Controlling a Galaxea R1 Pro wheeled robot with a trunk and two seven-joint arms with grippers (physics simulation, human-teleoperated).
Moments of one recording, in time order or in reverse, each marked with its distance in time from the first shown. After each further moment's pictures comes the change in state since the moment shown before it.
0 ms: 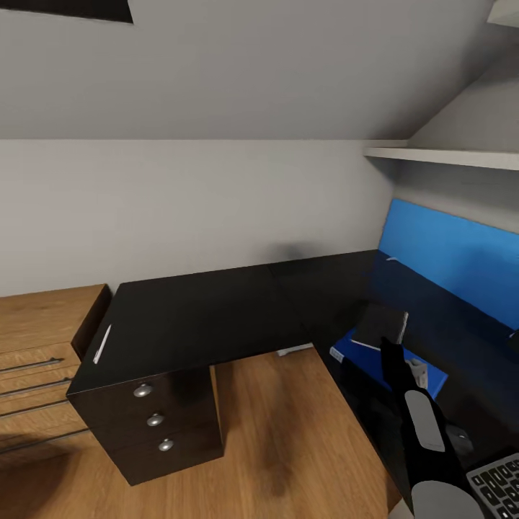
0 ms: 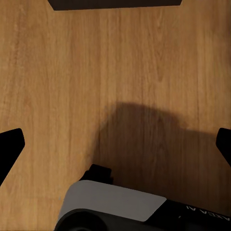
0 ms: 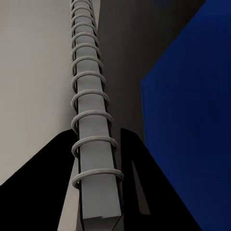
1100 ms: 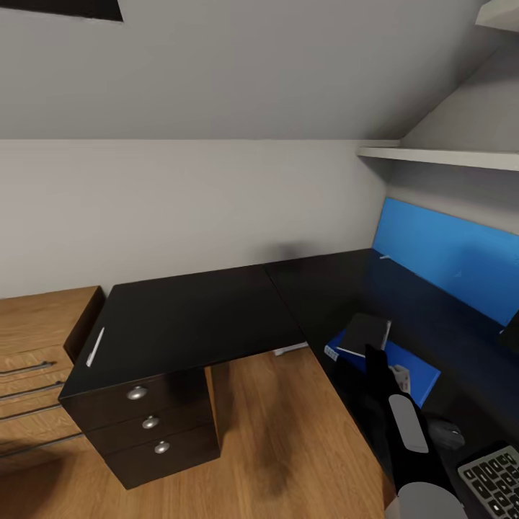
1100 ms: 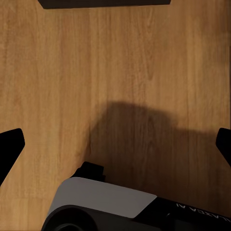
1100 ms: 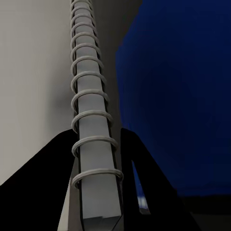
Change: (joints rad) left arm 0.000 -0.028 0.006 0.013 -0.001 -0.011 -0.001; right arm 0.002 0.044 0.017 0.058 0.010 -0.007 -0.002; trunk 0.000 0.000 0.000
